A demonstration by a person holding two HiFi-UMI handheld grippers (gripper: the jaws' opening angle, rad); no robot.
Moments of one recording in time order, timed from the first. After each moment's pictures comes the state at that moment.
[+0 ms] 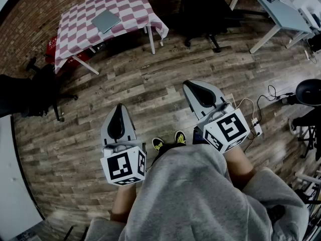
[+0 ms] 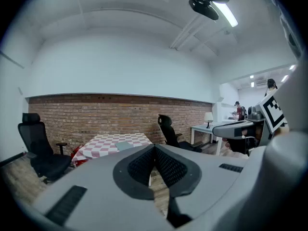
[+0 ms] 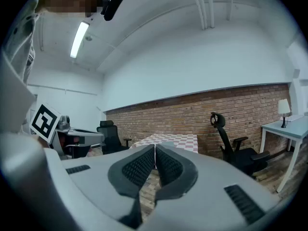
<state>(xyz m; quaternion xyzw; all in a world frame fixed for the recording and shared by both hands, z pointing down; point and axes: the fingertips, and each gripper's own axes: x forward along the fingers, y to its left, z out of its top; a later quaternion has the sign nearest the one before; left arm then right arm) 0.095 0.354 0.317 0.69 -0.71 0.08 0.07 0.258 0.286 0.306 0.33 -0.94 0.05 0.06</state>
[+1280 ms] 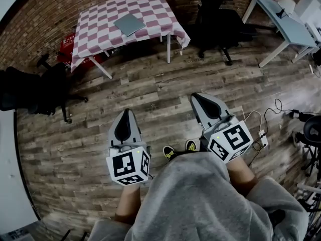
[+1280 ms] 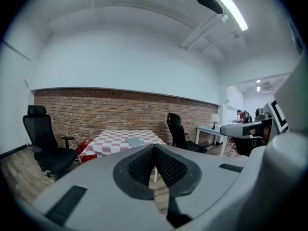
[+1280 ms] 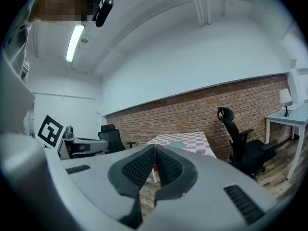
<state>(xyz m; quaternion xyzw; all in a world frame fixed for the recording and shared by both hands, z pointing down) -0.010 0.377 0.334 0.68 -0.72 0.07 0.10 0.167 0.317 0.311 0.34 -0.94 0.09 0.04</state>
